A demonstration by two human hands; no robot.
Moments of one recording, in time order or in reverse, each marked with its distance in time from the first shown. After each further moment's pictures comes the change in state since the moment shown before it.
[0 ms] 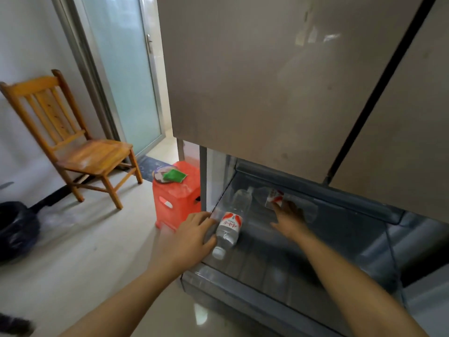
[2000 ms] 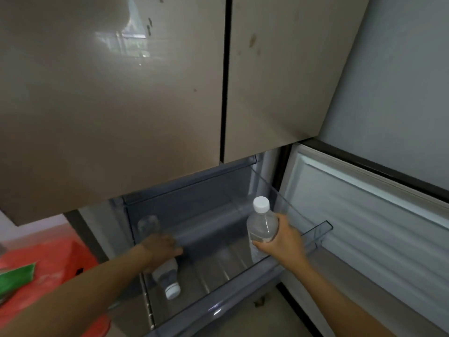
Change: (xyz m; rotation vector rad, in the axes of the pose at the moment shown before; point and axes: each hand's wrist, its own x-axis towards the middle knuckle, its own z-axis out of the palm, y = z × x) left_hand 0.149 0.017 0.046 1.041 -0.762 1.276; right_hand -0.212 -0.050 -0.002 0.726 0.618 0.940
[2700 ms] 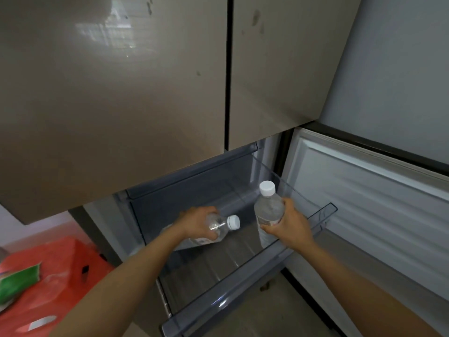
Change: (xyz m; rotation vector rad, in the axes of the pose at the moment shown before) left_hand 0.022 0.012 -0.049 -0.977 0.479 -0.193; right_hand -0.001 -0.006 0.003 -0.047 0.017 0.044
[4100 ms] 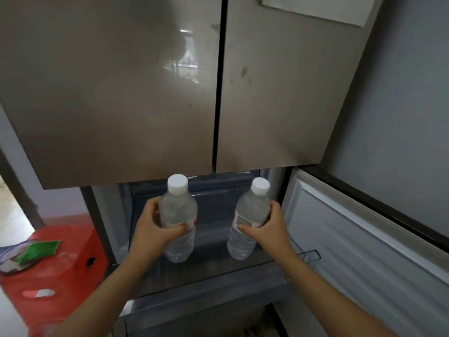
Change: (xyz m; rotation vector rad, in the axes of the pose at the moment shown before) left_hand -0.108 0.098 -0.012 -0.917 0.929 -0.129; right_hand 0.024 -0.023 -0.055 0.529 -0.121 -0.308
